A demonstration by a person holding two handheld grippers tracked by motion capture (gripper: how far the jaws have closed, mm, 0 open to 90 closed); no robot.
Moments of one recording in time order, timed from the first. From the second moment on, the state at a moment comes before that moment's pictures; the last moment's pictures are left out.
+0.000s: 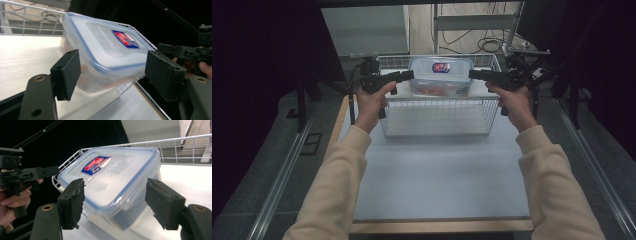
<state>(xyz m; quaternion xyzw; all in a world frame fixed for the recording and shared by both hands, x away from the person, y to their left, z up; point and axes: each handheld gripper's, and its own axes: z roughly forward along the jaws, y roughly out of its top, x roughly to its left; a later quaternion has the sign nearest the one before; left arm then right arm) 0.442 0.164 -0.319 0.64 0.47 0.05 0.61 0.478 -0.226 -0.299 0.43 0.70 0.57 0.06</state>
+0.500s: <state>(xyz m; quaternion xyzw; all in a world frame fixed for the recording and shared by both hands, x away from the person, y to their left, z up) 0.349 0.164 -0.362 0.69 0.41 0.06 0.59 0.400 -0.257 -0.342 0.38 0.72 0.58 0.04</state>
